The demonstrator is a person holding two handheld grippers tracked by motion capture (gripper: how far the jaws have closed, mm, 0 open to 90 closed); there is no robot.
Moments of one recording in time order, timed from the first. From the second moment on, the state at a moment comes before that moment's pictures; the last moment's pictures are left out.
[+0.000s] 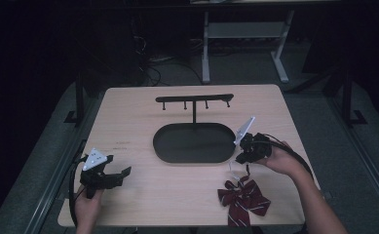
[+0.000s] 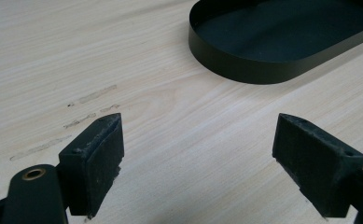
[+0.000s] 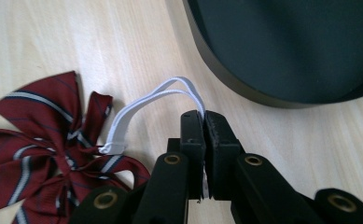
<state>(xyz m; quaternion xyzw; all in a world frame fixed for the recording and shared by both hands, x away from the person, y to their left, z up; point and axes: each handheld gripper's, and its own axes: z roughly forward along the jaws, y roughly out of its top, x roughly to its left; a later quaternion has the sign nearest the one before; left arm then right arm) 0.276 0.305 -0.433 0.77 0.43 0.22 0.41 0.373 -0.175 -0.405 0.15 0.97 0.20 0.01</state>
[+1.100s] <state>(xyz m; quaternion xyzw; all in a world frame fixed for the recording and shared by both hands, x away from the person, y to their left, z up) 0.277 0.304 -0.433 0.78 0.43 0.22 0.41 0.358 -0.157 -0.330 0.09 0.97 0.23 0.03</state>
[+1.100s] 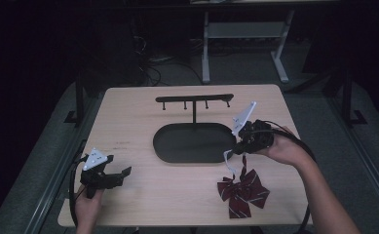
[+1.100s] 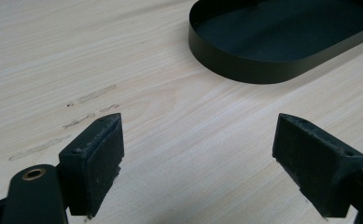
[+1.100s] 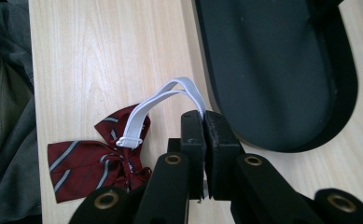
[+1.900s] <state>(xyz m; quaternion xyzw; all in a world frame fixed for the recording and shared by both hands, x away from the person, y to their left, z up) 0.277 0.304 -0.434 0.77 0.43 0.23 0.41 0.365 -0.138 -0.299 0.06 0.97 0.24 0.06</state>
